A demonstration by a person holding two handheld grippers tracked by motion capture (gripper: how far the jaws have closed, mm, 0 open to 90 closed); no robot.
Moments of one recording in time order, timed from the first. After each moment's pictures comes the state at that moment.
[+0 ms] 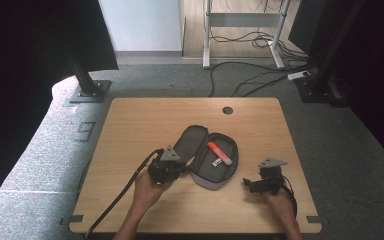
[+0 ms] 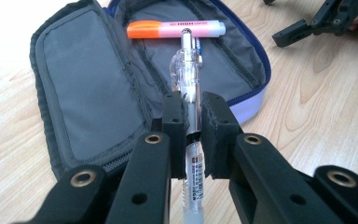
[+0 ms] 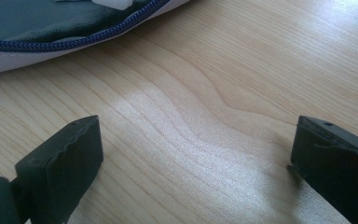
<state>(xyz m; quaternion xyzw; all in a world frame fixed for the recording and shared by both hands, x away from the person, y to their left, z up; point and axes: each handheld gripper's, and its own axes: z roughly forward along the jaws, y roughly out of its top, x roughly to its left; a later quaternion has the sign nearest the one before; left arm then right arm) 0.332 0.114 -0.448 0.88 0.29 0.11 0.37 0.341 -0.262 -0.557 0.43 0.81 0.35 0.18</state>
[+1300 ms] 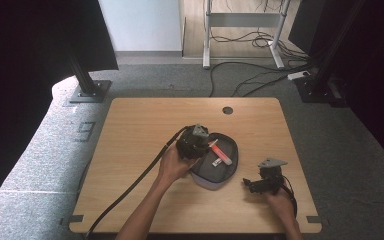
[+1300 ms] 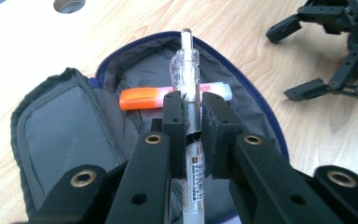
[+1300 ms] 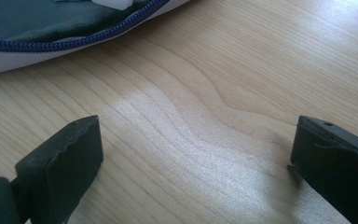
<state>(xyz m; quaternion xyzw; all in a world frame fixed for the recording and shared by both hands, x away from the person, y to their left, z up) 0.397 0.035 -0.427 0.90 0.25 0.10 0.35 0.341 -0.262 -0.557 0.43 0.81 0.35 0.18</state>
